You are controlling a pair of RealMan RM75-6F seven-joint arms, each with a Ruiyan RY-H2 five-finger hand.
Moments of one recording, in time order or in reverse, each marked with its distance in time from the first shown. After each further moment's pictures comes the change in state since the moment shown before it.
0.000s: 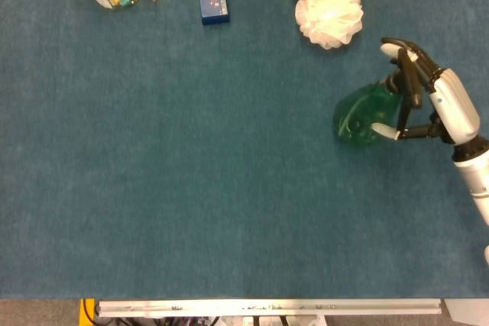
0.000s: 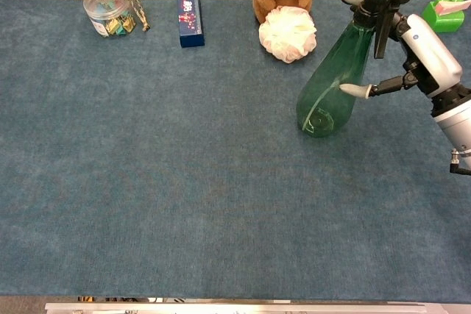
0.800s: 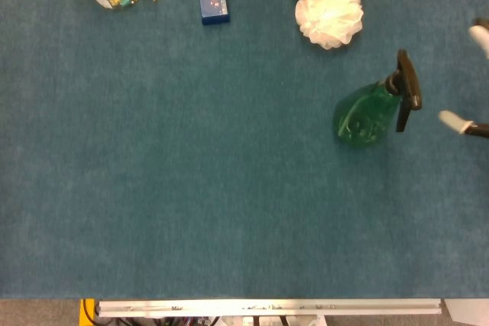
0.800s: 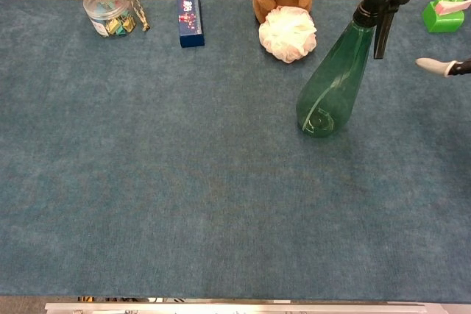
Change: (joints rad) left arm -0.025 -0.018 -0.001 0.002 -0.008 -0.040 0.046; right arm -0.143 0.278 0.026 -0.369 0.081 0.097 -0.466
